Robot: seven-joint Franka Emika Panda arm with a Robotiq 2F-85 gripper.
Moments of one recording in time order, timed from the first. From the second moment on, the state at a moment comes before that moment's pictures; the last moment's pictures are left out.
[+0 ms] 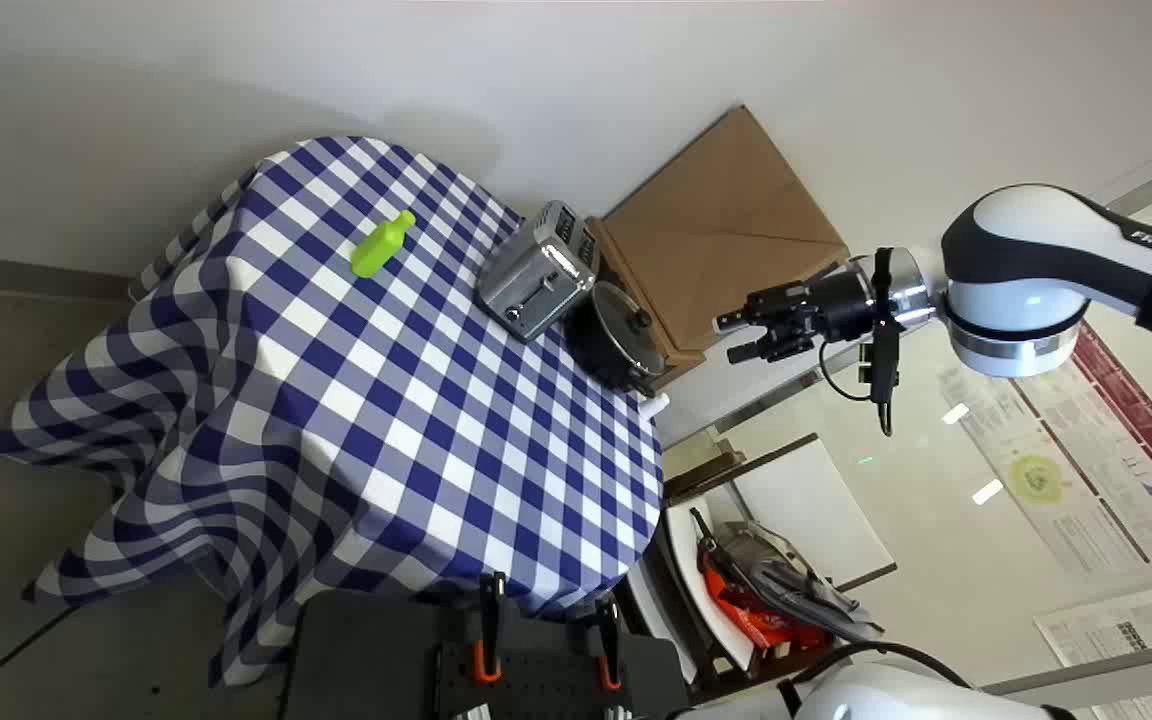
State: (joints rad) arm 0.08 -0.54 -0.23 -2.51 0.17 2.07 -0.38
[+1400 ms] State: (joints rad) arm 0.04 -0.33 -0.02 -2.34 0.13 2.31 -0.05
